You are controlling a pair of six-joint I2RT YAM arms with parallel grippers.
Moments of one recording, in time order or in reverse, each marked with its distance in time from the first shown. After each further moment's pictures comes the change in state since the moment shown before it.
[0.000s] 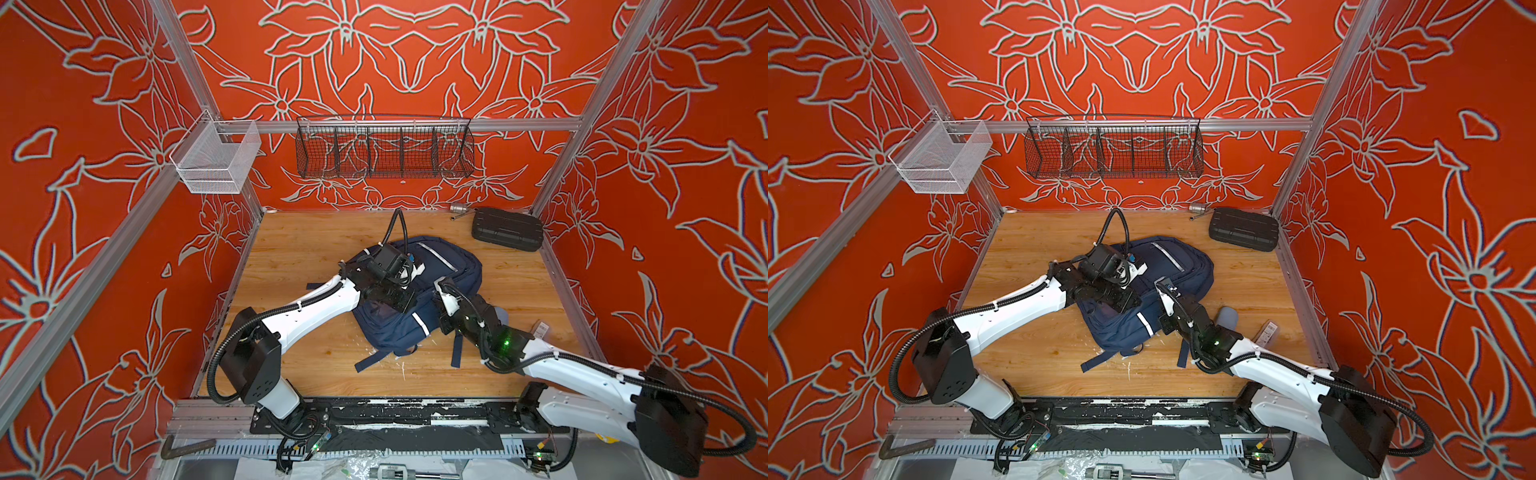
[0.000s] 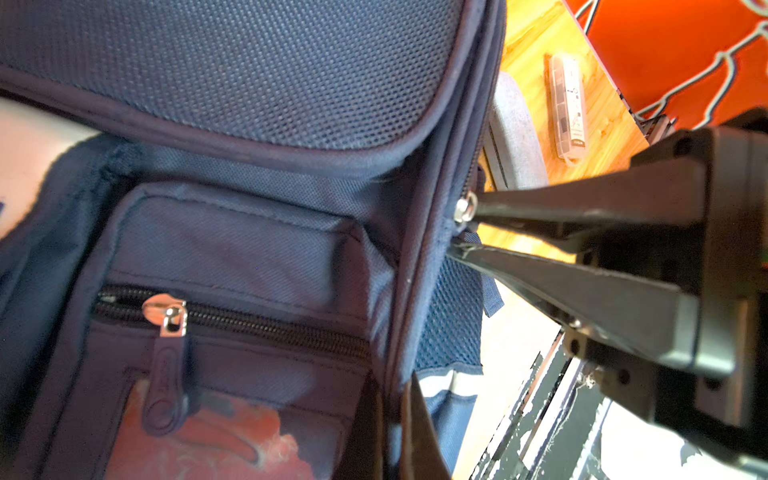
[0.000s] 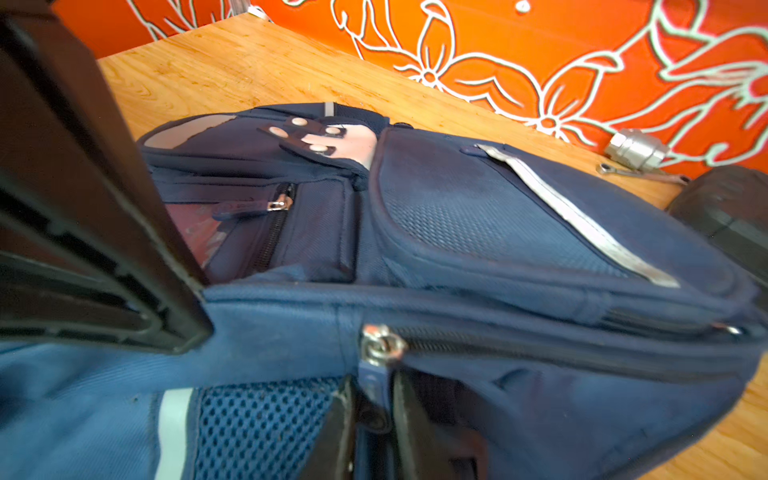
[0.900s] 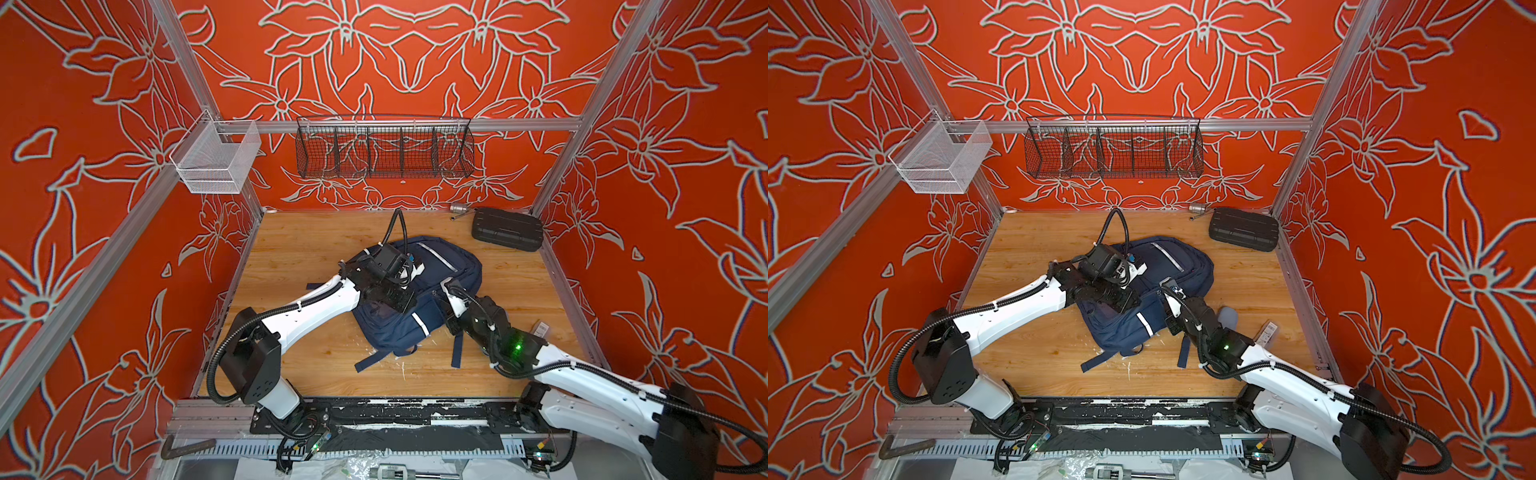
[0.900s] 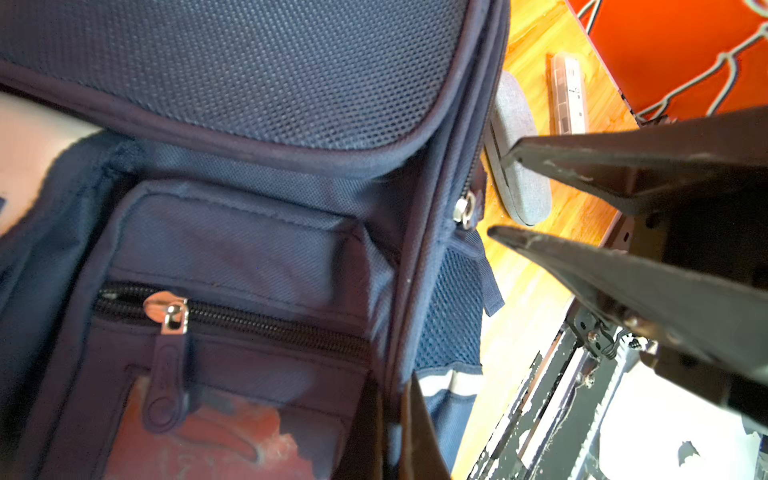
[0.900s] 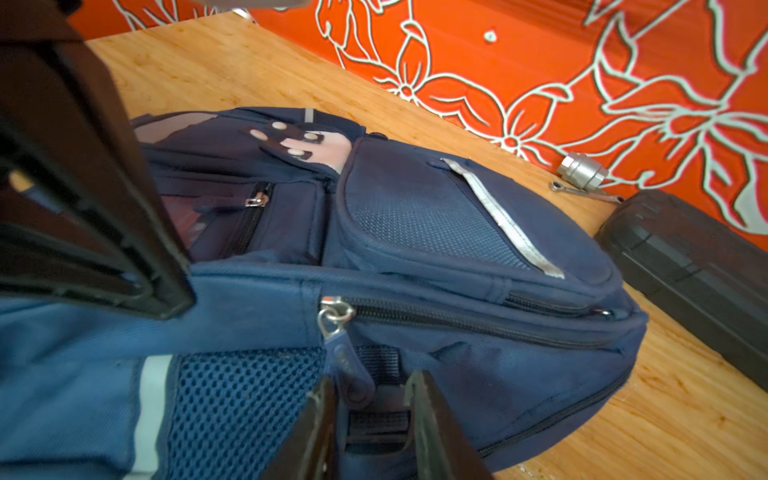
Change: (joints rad) left arm 0.000 0.000 0.004 -0.006 0.000 -0.011; right arm 0.009 -0.118 0.000 -0.092 0.038 -0.109
